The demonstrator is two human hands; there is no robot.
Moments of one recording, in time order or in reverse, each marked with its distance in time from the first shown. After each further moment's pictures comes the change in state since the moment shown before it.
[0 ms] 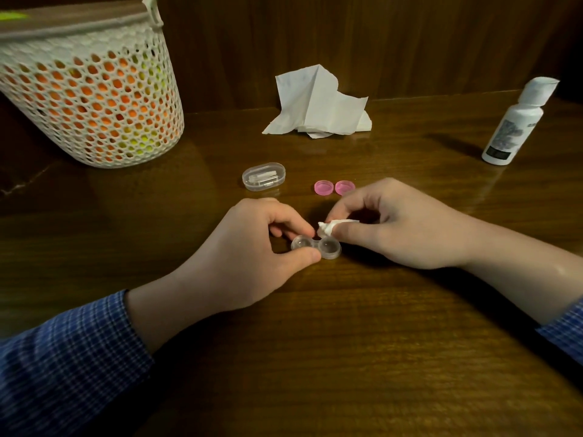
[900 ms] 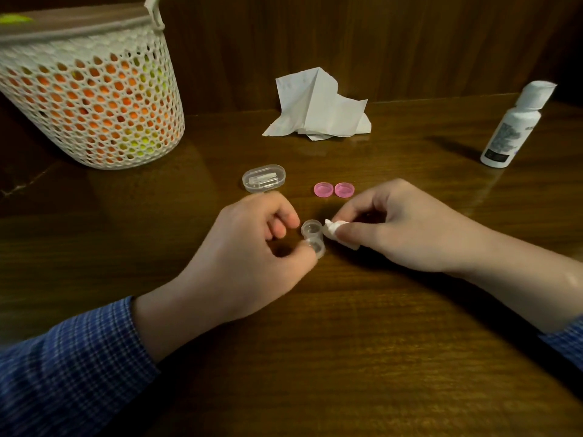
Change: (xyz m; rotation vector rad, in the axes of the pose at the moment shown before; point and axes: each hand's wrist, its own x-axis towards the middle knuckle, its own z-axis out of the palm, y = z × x) left_hand -0.008 0.004 0.001 -0.007 0.138 -0.041; right_hand -0.007 -0.004 0.002 0.068 0.084 0.147
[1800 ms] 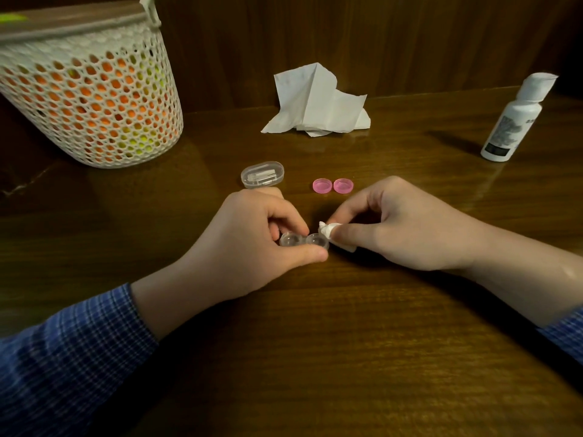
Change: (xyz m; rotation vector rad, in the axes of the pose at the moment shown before) left_hand 0.015 -0.006 -0.001 0.019 -0.068 0.116; right_hand 0.001 0.001 0.001 0.030 -0.055 -0.069
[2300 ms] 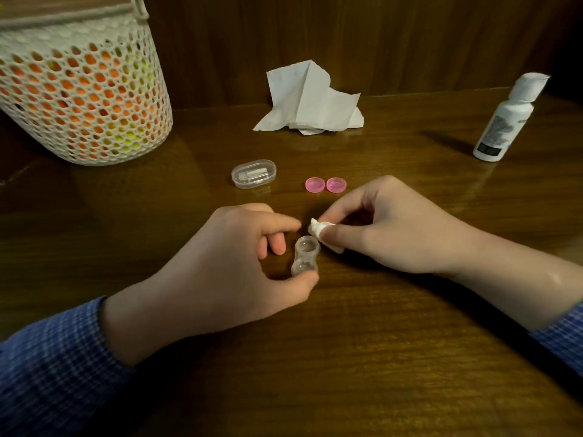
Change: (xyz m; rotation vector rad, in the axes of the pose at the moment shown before) left_hand -0.019 0.011 -0.007 0.110 -0.106 -0.014; right_hand 0.000 0.001 0.006 -0.027 0.077 -0.029
